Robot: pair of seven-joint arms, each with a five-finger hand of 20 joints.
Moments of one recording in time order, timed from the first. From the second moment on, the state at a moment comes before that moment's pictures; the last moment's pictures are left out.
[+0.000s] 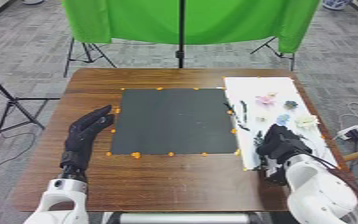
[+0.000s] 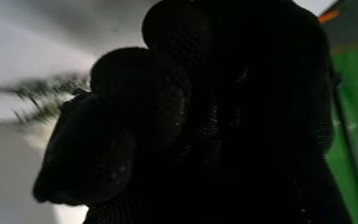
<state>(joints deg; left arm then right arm) 122.2 -71.8 -91.1 -121.5 70.1 9.0 9.0 -107.0 -41.5 74.2 -119.7 -116.6 3.4 40.2</state>
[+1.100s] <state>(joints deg) 122.0 -71.5 -91.7 -121.8 68.9 8.5 7.3 -106.0 -43.3 77.6 -126.0 -122.7 -10.8 46.1</state>
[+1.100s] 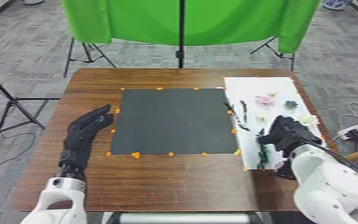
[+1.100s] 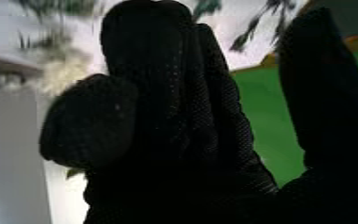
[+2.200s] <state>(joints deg) 123.3 -72.2 -92.2 -123.1 70.0 7.7 4.5 -102.8 -46.7 68.5 -118.7 -132.4 -2.6 44.9</state>
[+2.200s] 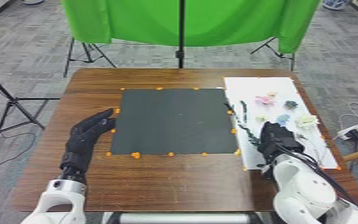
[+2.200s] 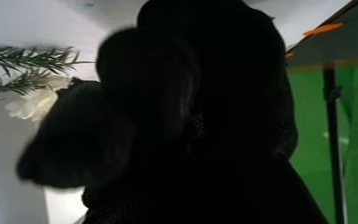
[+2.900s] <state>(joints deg) 122.5 -70.8 -92.7 -119.4 66.6 7.5 8.7 -92.5 -46.4 66.3 -124.0 -100.7 8.4 36.5</state>
